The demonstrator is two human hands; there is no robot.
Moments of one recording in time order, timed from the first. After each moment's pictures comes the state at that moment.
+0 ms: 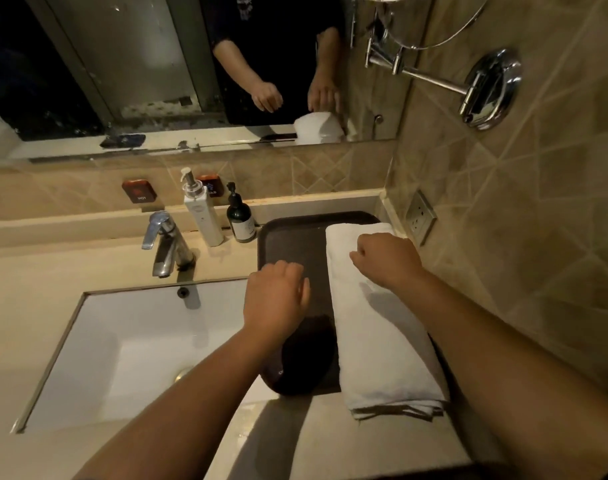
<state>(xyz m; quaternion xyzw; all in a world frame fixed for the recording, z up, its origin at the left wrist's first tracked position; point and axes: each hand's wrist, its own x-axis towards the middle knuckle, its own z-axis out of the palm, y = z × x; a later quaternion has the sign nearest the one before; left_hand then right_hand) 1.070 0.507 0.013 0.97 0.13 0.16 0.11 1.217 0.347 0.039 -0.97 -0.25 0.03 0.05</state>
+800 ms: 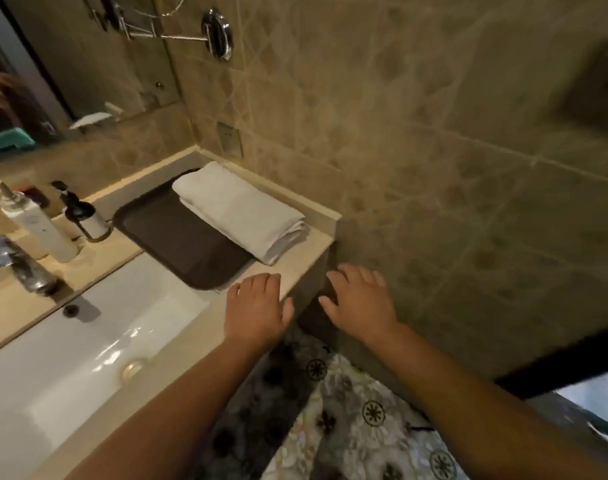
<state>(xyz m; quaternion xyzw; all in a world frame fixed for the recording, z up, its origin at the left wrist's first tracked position) 0.817 0.474 -0.002 0.96 -0.25 0.07 0.10 0.752 0.285 0.016 -1.00 0.07 -0.06 0.04</state>
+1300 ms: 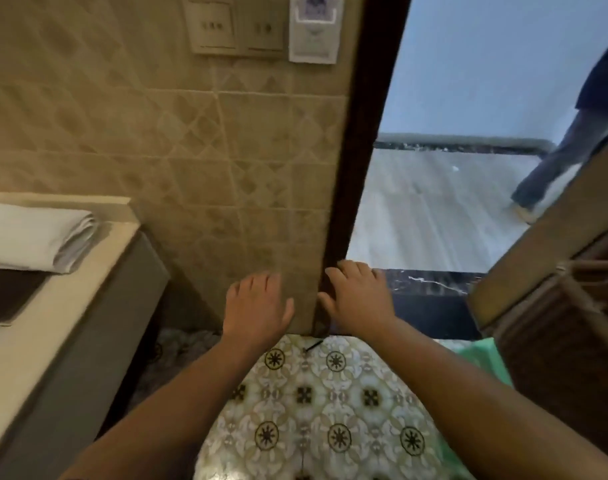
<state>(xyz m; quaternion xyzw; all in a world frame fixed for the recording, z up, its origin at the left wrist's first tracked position) 0.537 0.307 -0.001 0.85 -0.52 0.04 0.10 0.384 0.182 0.014 -0.94 0.34 -0.09 0.00</state>
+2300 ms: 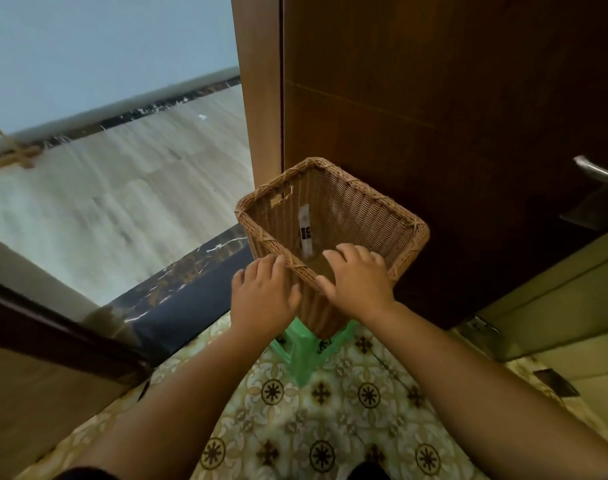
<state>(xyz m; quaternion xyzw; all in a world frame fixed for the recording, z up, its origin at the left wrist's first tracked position) 0.021 0.052 -0.025 0.58 -0.81 -0.05 0.11 -0.163 0.069 -0.003 -0.72 0.69 -0.06 -0.02</state>
